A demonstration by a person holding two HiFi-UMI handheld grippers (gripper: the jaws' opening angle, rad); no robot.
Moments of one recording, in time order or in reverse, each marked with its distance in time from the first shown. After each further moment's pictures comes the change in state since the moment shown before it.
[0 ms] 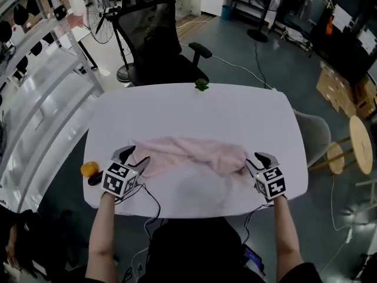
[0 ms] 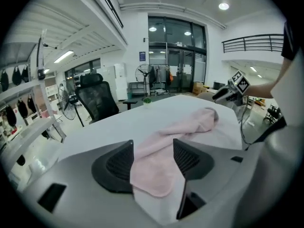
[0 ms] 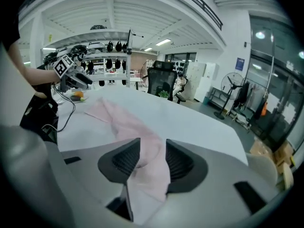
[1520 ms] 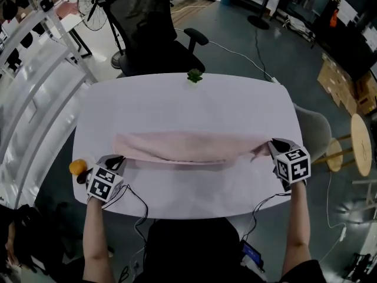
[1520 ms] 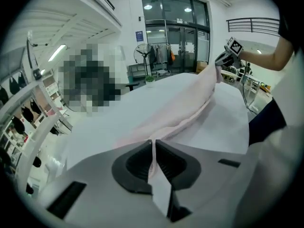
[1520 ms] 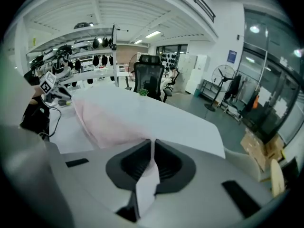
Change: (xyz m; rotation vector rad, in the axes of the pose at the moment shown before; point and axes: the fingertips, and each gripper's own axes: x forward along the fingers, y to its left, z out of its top) left arm 0.004 0.015 -0.053 0.072 0.234 0.061; right arm -0.021 -0.110 0.015 0.074 0.109 -0.058
